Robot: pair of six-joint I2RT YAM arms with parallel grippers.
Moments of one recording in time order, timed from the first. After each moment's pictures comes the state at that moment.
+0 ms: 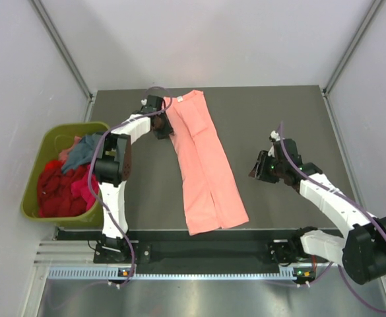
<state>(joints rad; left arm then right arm) -0.22 2.15 1.61 -0.40 0.06 -0.61 0.34 1.11 0.69 -0.43 -0.15 0.53</state>
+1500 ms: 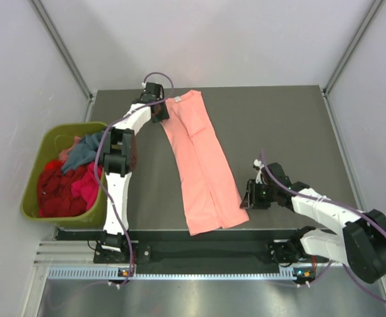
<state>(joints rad) -0.17 2.41 2.03 -0.46 -0.04 -0.40 0.49 1.13 0.42 -0.30 -0.31 0.52</state>
